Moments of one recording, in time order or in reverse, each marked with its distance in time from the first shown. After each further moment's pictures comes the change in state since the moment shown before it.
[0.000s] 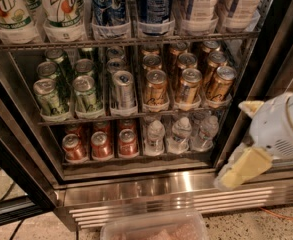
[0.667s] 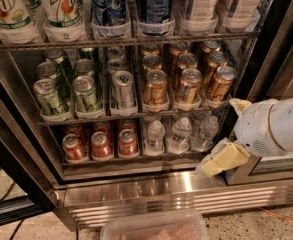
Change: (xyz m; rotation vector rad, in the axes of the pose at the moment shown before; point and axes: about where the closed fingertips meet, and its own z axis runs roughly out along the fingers) arm -0.012 -0.023 0.036 0.104 -0.148 0.051
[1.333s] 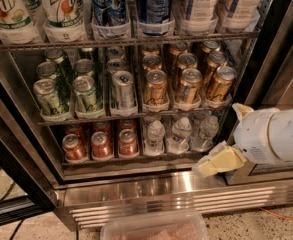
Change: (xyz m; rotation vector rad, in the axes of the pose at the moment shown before) arm 0.006 0.001 0.009 0.040 -0.042 0.070
